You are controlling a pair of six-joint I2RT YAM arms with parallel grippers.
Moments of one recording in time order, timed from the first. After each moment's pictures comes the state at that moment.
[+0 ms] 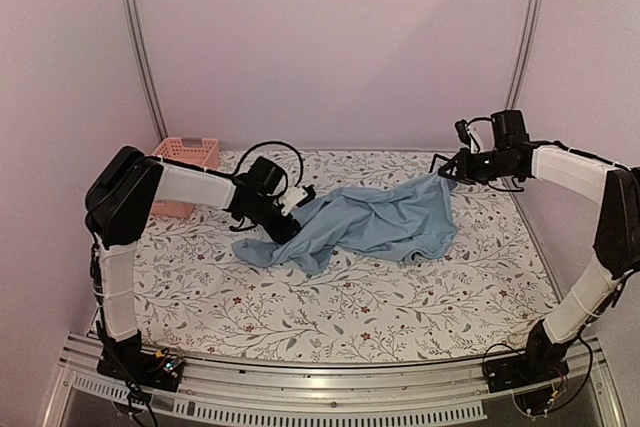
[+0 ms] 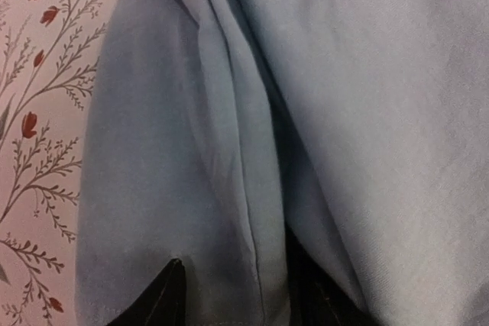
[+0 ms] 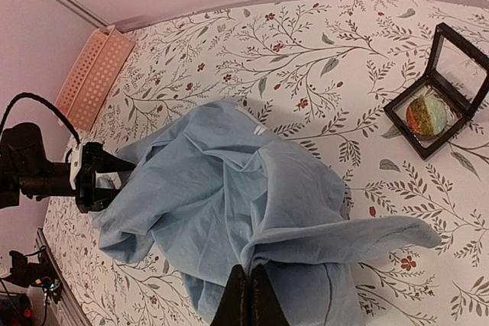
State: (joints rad) left arm -0.60 2.08 1.31 -0.22 0.16 0.30; right arm 0.14 1.61 1.20 -0.33 -0.56 0.20
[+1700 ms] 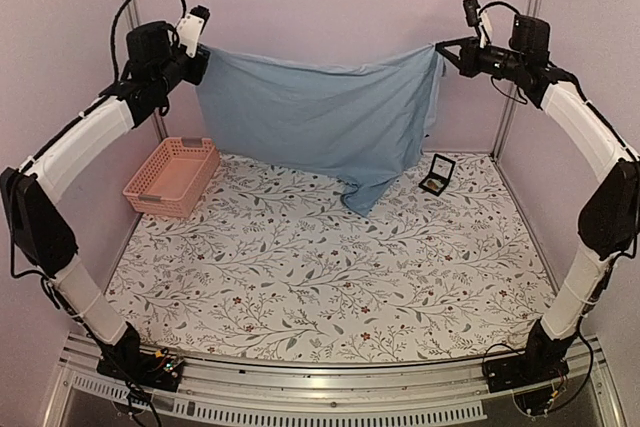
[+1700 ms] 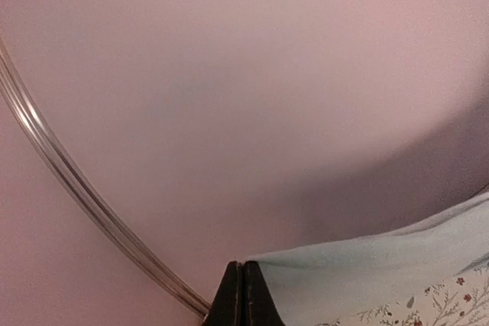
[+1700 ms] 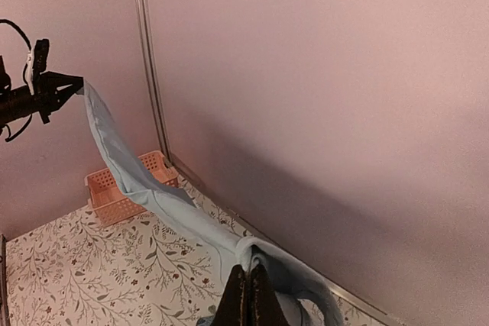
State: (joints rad) left arm -0.30 1.65 1.73 -0.04 -0.28 0.47; right arm 0.15 1.78 1.96 -0.20 -0.69 0.00
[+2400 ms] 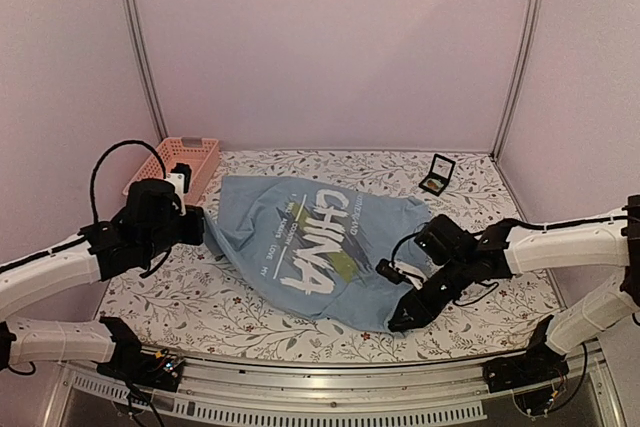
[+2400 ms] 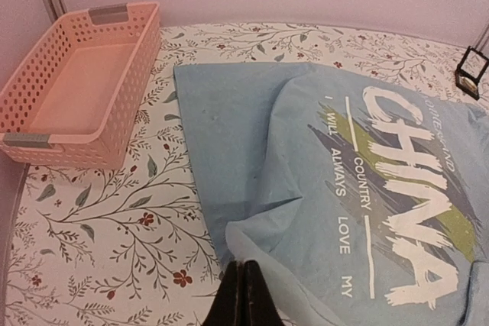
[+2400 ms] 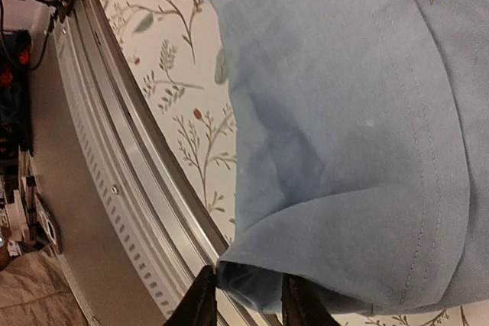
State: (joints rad) left arm -0.61 0.95 0.59 -0.19 -0.41 -0.29; right arm 0.88 1.40 0.72 -0.44 -0.55 0.21
